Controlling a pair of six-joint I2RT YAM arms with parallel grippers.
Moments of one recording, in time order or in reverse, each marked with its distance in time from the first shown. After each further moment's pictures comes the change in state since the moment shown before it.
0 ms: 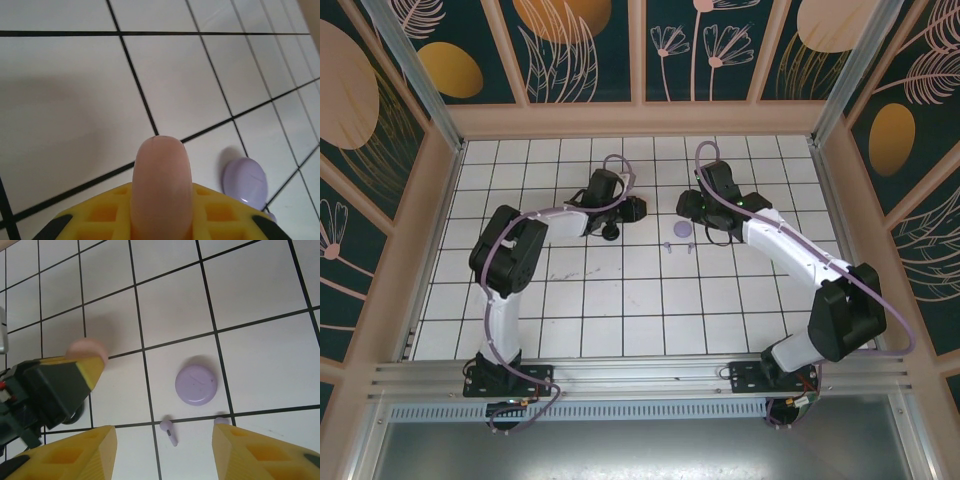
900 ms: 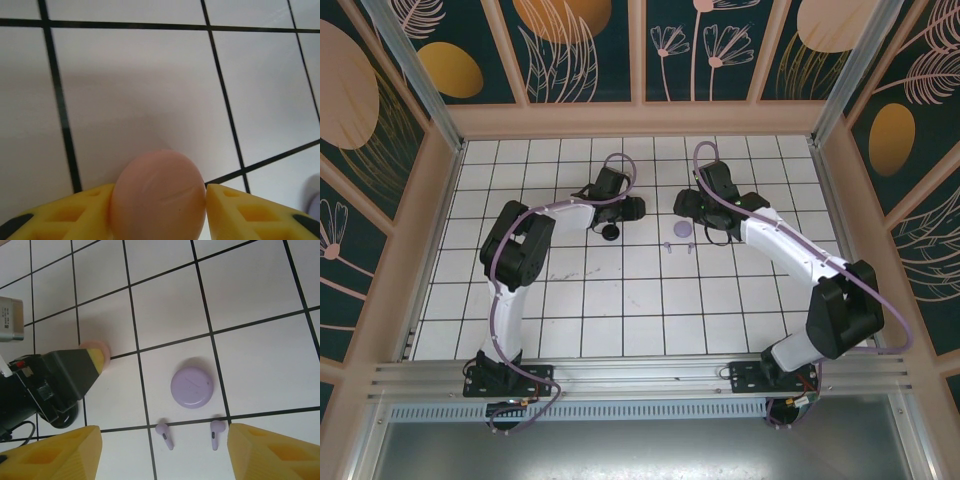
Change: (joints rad) left arm -0.001 0.071 0.120 -0.196 -0.199 0.012; right arm 0.000 0.020 0.003 0.003 0.017 0.000
